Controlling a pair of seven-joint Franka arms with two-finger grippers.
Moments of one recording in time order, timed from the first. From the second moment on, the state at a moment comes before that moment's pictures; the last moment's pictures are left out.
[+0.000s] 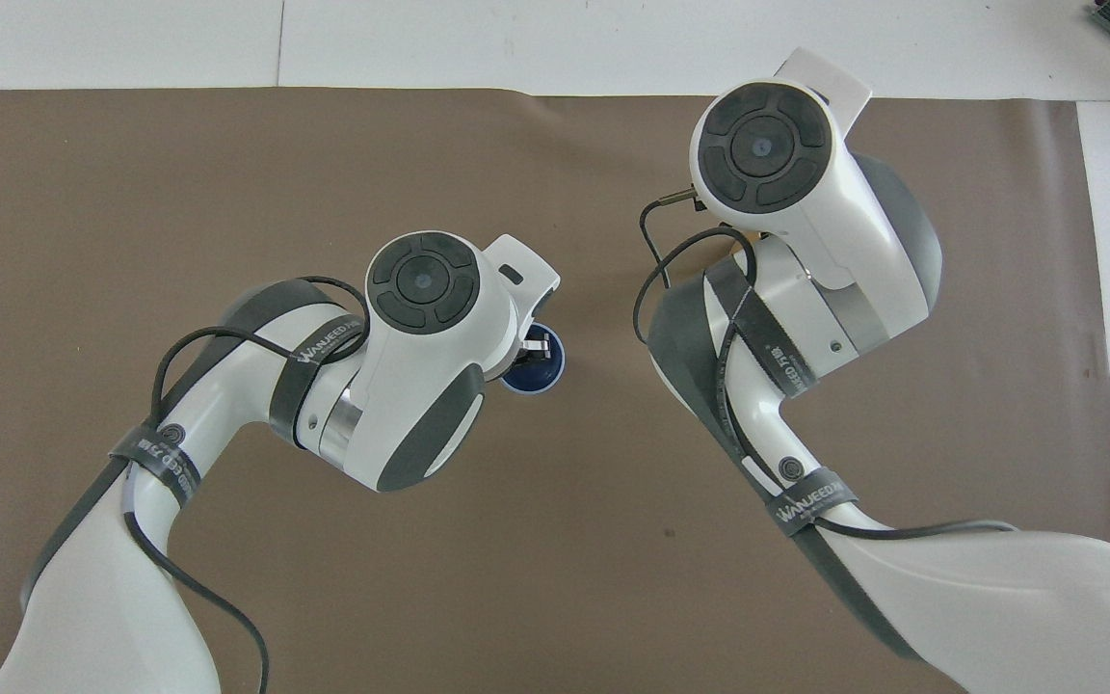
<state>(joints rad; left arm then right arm) -0.48 0.31 -0.17 -1.73 -0.02 2.08 -0.64 0.30 0.43 0.07 -1.36 -0.48 1.94 0.39</state>
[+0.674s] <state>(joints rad) -0.52 0.36 -0.17 -1.74 -0.01 2.14 -0.71 0.15 0.19 0.07 -1.38 -0.16 1.92 0.39</state>
